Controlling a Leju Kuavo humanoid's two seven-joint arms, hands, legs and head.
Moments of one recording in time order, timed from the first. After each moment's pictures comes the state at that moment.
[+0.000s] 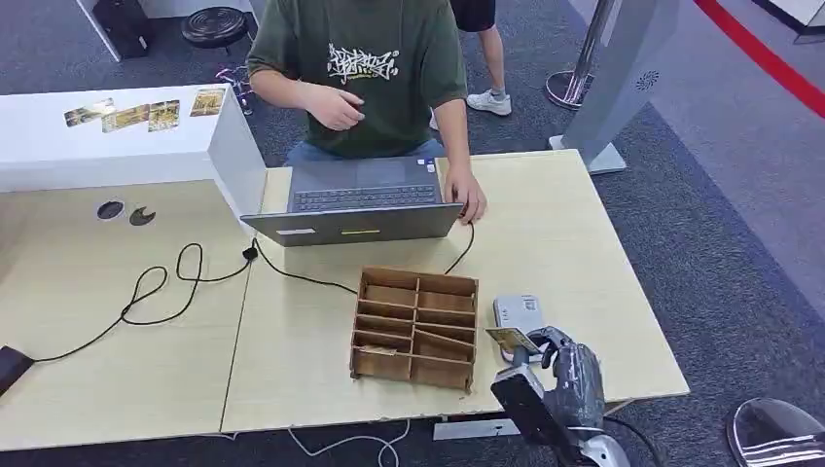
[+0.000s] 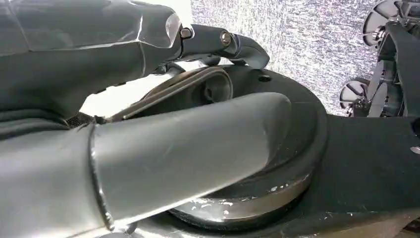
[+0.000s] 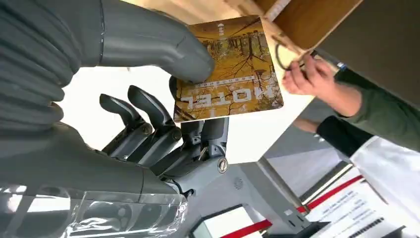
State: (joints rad) left arm -0.09 -0.02 -0.81 -0.16 1.39 0.13 0.25; right arm 0.22 -0.26 0.59 -1.68 0.99 -0.65 0.24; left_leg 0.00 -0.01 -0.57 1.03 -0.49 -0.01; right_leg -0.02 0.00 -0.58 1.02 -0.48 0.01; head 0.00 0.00
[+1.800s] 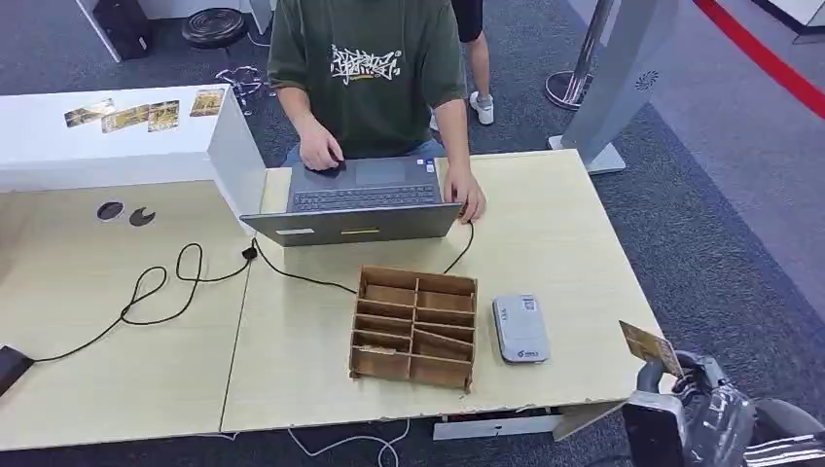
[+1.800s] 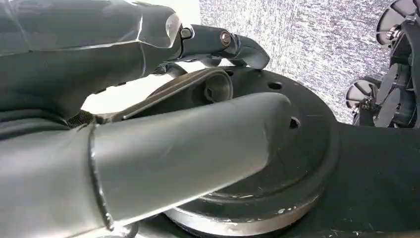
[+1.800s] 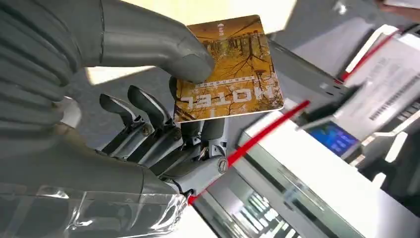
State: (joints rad) left arm -0.08 -0.02 -0.81 -0.16 1.45 0.15 0.27; right arm 0.51 0.11 0.04 -1.94 1.00 -0.65 -0.14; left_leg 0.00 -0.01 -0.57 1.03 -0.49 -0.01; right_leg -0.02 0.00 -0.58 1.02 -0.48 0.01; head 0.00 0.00
